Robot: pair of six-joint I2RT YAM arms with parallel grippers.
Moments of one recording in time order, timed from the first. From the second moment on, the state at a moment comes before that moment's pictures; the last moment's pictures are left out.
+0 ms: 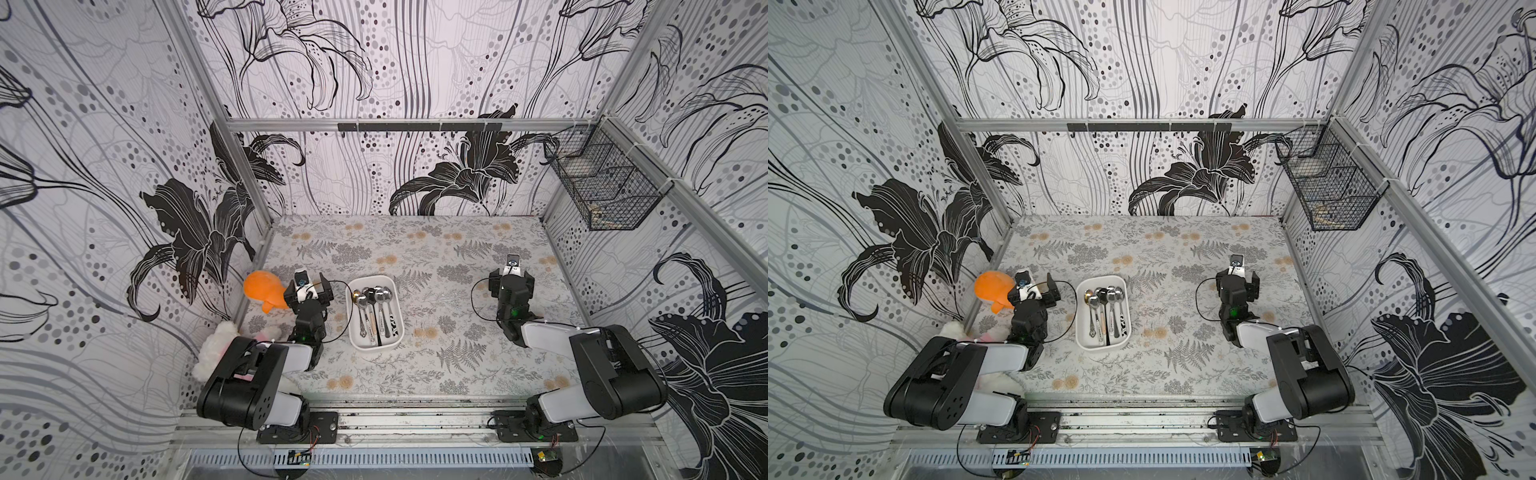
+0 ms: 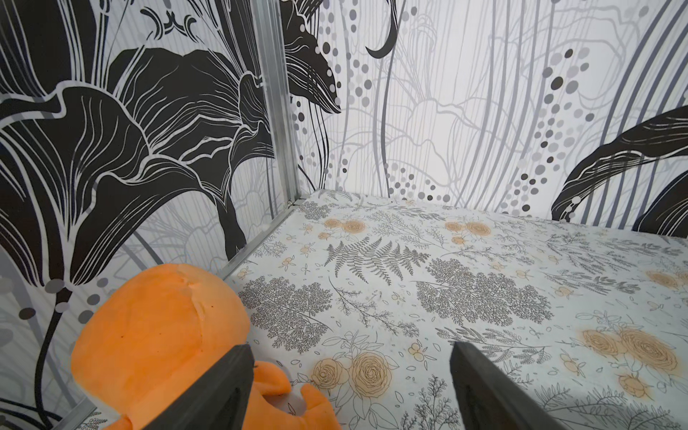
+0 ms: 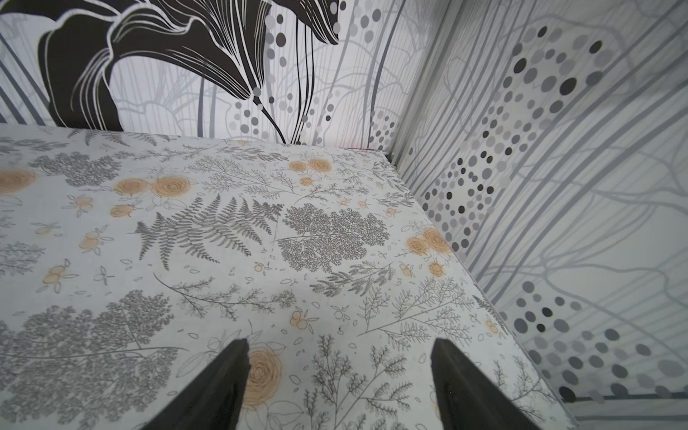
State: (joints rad) left arm -0.18 1.43 0.24 1.09 -0.52 -0.08; right arm 0.25 1.46 0.47 0.70 0.63 -0.07
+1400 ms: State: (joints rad) left arm -0.13 1.47 0.15 1.27 -0.26 -0.11; right arm -0.02 1.50 0.22 1.07 -0.02 -0.07
